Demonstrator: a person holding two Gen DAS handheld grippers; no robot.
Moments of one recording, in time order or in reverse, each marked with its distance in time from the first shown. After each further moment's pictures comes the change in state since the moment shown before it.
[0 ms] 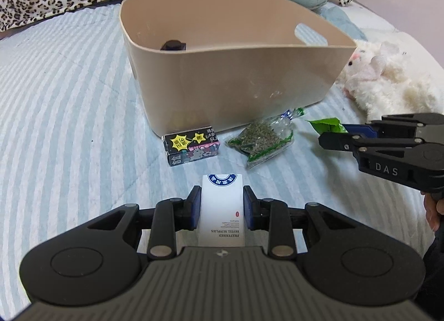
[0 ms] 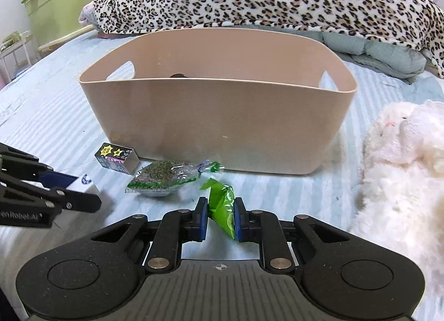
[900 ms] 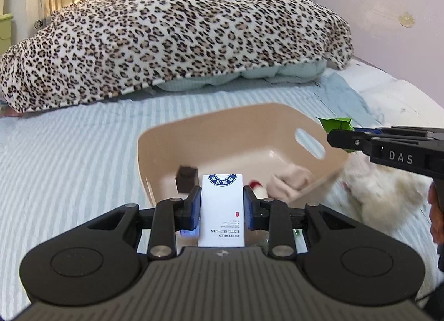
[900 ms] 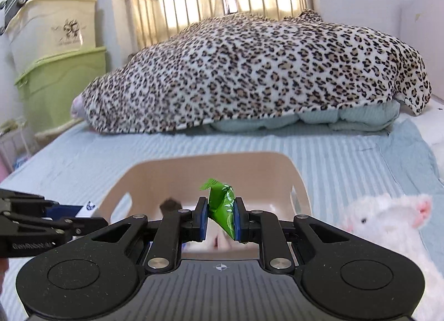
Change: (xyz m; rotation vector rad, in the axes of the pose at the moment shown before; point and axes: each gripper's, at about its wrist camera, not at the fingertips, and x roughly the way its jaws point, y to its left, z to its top) left arm -0.048 -0.014 0.095 0.071 -0.279 0.087; right arm -0.054 -0.024 0.097 0.154 -0.316 -0.002
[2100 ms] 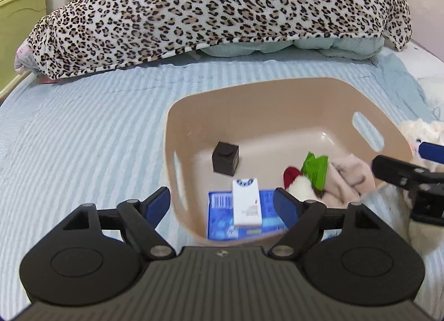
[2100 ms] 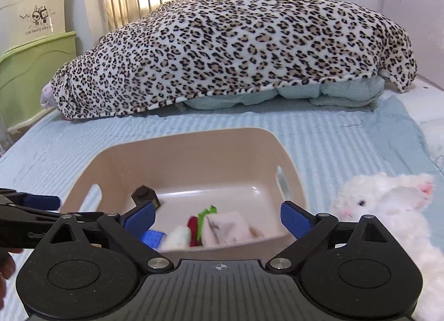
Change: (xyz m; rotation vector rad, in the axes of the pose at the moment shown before) left arm 0.041 0.003 0.002 -0.080 0.165 0.206; right arm 0.027 -0.007 -0.014 0.027 0.114 -0.119
